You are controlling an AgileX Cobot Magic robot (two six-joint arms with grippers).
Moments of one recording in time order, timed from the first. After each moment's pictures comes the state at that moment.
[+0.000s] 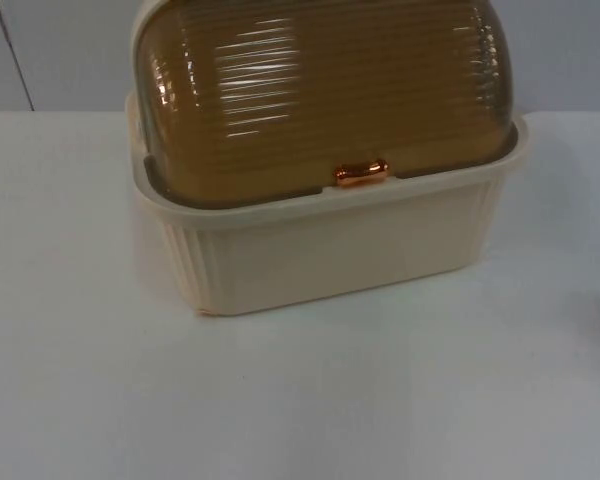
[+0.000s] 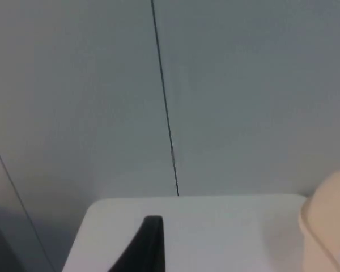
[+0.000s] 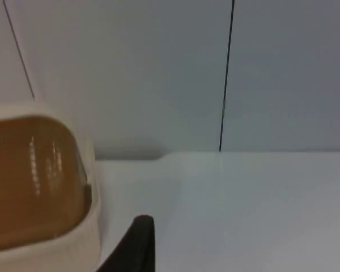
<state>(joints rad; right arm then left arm) 0.06 0.52 -0.94 -0.08 0.79 0.07 -0.05 0.56 -0.91 0.18 0.65 -0.11</state>
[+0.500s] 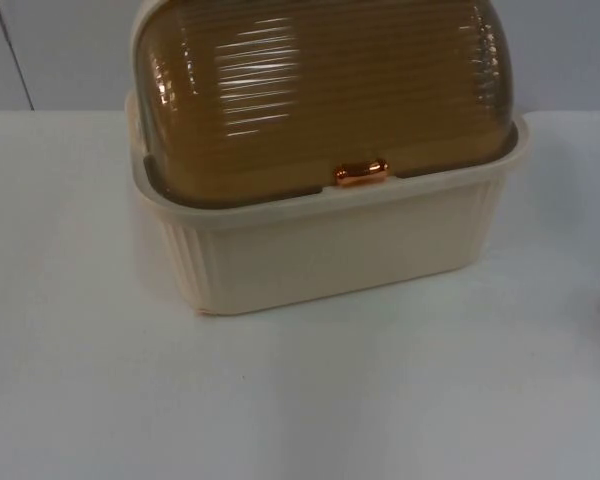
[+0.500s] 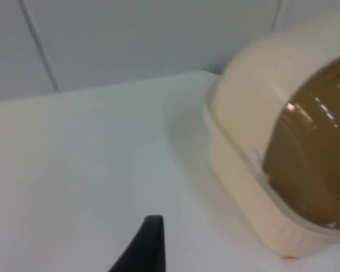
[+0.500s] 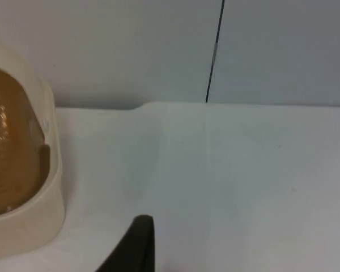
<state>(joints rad) 0.06 0.82 -0.94 -0.17 0.70 0.09 -0.05 0.96 -0.91 -0.26 0.64 0.29</state>
